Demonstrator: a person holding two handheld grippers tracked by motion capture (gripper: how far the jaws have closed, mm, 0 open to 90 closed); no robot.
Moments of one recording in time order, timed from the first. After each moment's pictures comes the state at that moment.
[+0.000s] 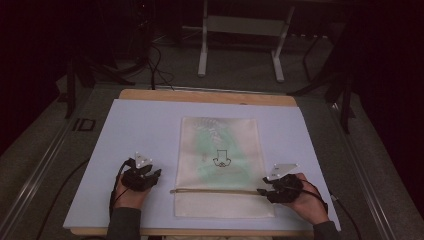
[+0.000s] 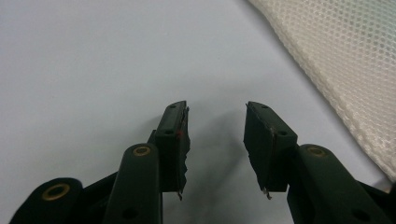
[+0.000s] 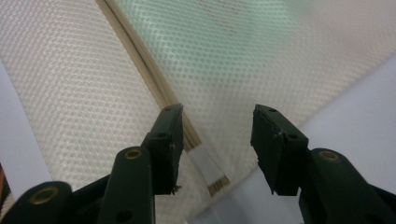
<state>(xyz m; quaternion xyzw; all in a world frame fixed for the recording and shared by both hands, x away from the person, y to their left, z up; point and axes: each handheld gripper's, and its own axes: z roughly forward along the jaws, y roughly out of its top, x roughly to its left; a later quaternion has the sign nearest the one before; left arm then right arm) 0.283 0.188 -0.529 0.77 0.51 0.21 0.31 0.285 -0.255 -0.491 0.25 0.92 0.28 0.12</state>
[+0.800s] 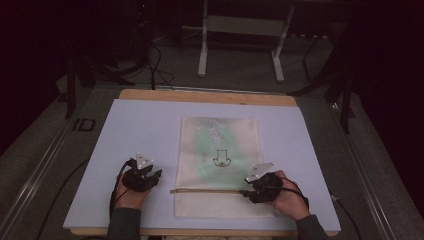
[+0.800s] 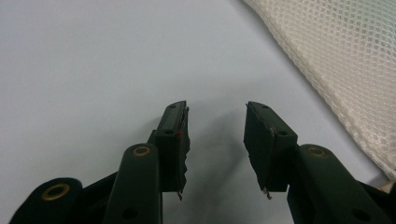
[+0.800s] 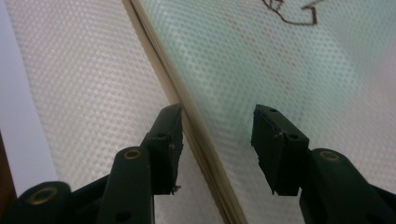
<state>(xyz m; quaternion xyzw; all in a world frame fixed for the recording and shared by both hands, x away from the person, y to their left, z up) 0.282 0.185 -0.529 0.78 0.50 0.21 0.31 0.290 -0.204 -0.497 0.19 0.94 0.27 0.10</state>
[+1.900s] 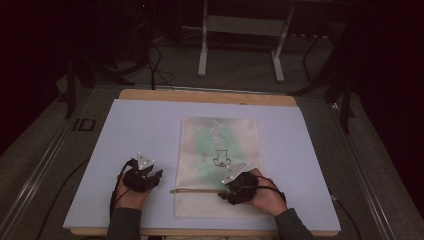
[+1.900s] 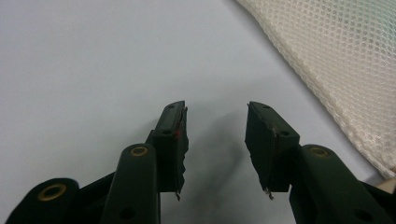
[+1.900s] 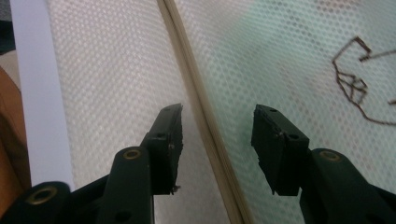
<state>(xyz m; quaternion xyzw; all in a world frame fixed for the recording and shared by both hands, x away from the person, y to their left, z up) 0.281 0.183 -0.528 0.78 0.50 0.21 0.31 0.292 -0.142 -0.501 0.13 0.95 0.28 0.07</state>
